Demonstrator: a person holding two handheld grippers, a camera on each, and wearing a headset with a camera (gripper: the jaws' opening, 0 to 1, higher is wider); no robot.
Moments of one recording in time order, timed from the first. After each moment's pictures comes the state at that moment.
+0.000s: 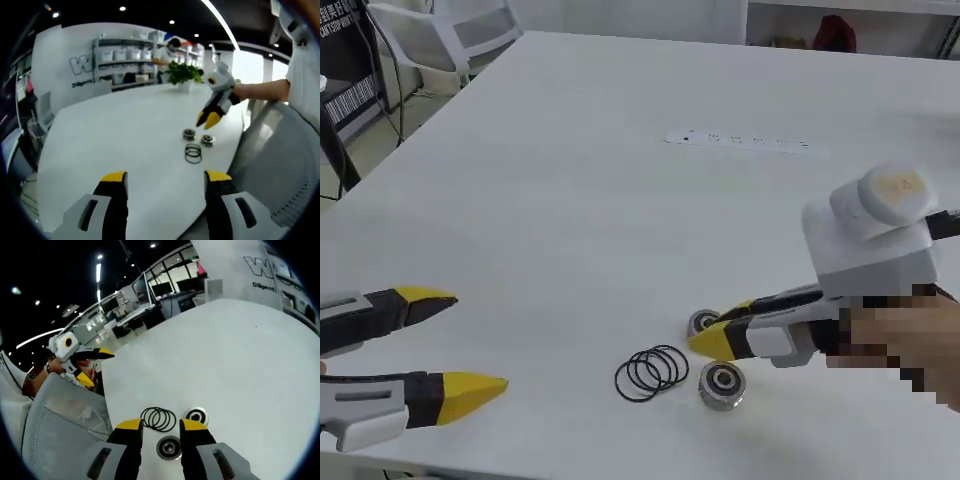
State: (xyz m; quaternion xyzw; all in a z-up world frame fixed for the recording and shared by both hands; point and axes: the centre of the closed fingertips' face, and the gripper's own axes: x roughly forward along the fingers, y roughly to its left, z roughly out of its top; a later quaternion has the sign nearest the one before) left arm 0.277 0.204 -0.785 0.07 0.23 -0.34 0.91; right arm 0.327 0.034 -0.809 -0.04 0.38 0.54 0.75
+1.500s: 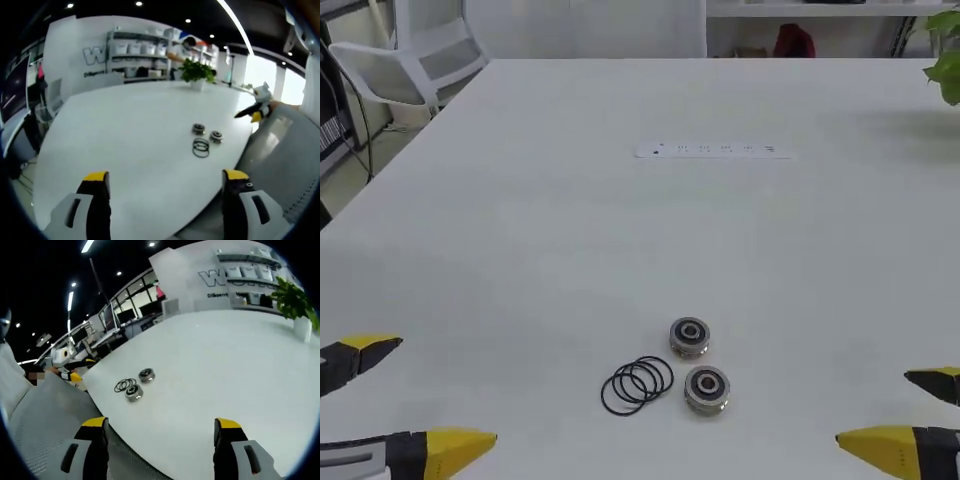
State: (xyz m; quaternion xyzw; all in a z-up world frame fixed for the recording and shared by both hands) left arm 0.276 0.221 -0.808 0.04 0.25 -0.29 0.92; right arm 0.284 -0.114 -0.832 0.04 0.34 0.39 0.85
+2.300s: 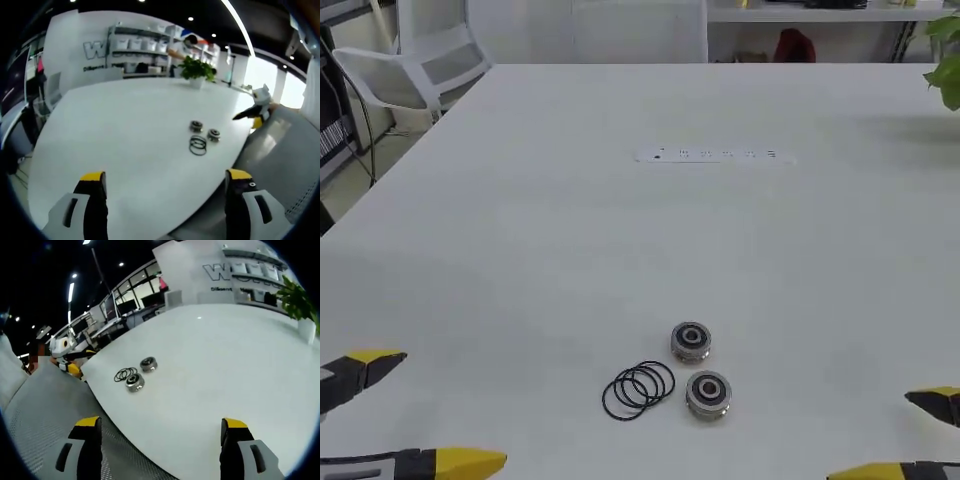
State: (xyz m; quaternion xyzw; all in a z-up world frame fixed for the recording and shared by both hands) left arm 0.270 0.210 -0.811 0.02 0.27 -0.30 0.92; right arm 0.278 -0.109 -0.843 0.01 0.36 0.40 0.84
